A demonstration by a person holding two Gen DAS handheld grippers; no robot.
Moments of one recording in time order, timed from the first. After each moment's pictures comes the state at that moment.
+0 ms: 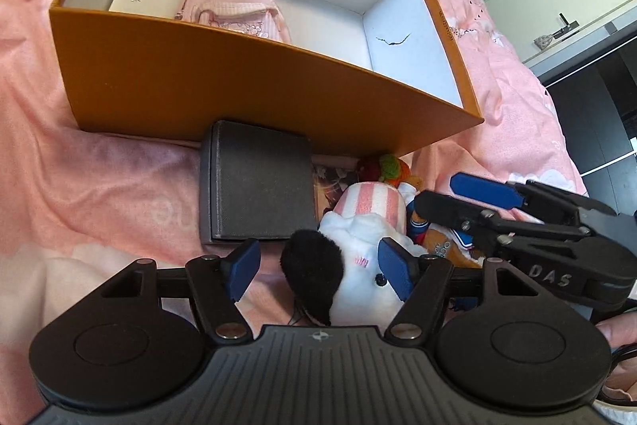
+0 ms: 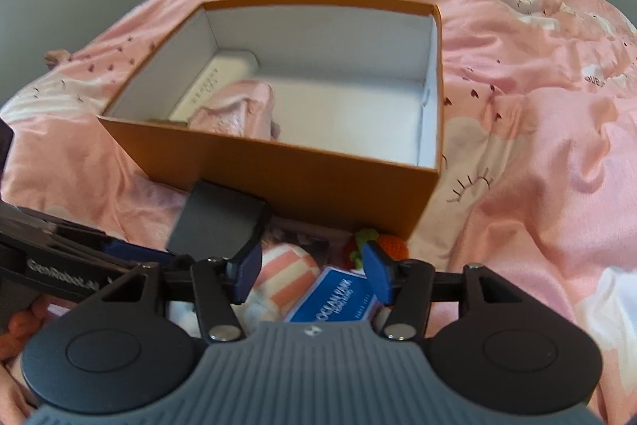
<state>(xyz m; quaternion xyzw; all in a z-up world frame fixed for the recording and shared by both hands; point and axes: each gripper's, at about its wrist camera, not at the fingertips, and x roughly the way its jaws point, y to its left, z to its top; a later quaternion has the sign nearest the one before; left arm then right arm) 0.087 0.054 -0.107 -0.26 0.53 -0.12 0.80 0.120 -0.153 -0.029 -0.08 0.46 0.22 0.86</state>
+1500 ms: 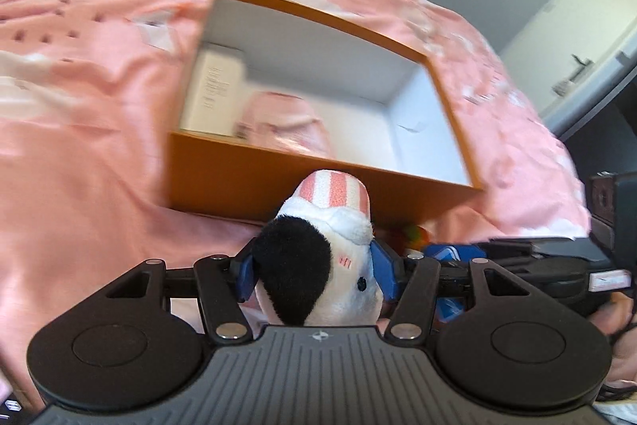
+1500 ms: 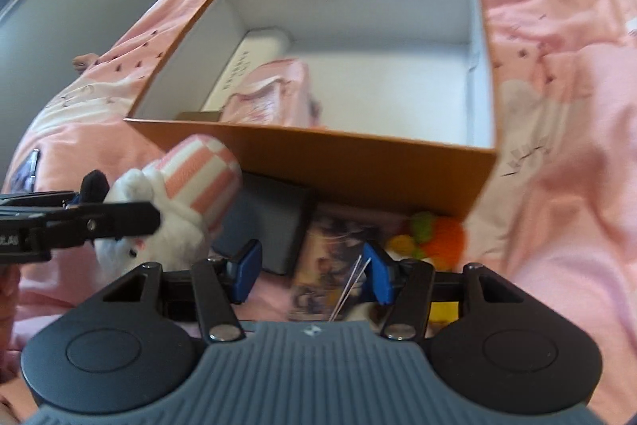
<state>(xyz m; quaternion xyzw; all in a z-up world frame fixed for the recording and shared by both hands) 0.056 0.093 -0.049 -0.22 0.44 -0.03 0.87 0.143 -0.143 -0.040 -0.01 0.52 0.29 0.81</state>
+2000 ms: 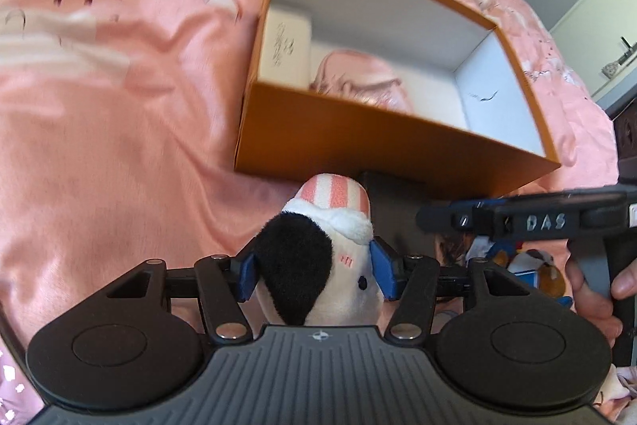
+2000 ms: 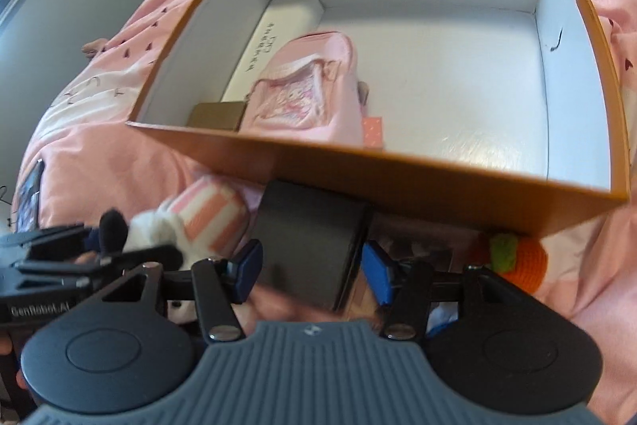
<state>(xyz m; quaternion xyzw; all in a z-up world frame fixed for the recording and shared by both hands) 0.058 0.112 -0.084 -0.21 0.50 0.01 0.84 0.176 -0.097 -0.067 0.00 0.56 0.31 0.77</state>
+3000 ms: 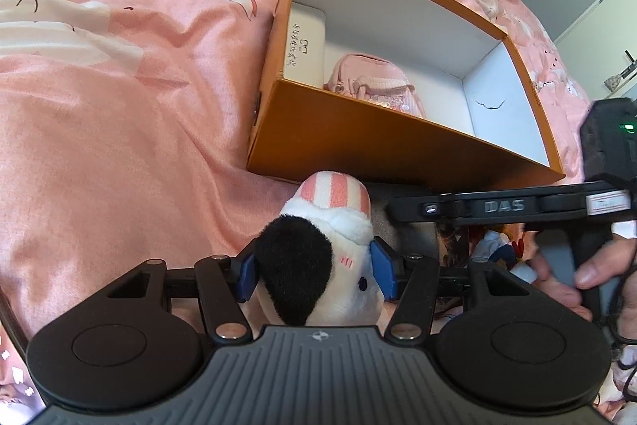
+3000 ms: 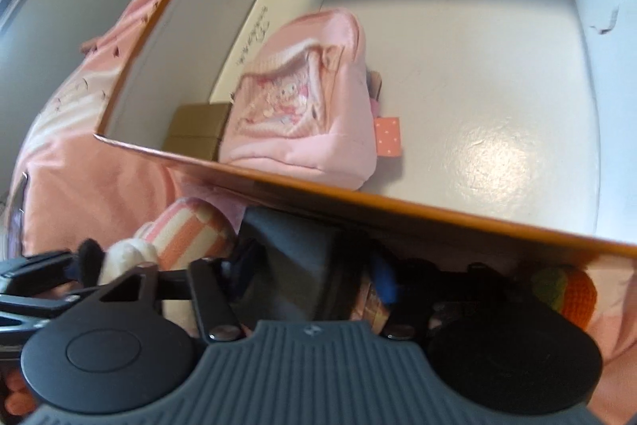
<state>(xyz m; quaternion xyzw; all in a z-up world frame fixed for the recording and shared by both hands) 0.053 0.119 -0.082 -0.22 0.50 0.02 0.84 0.203 -0.082 -0.098 0.04 0.58 0.32 0.75</state>
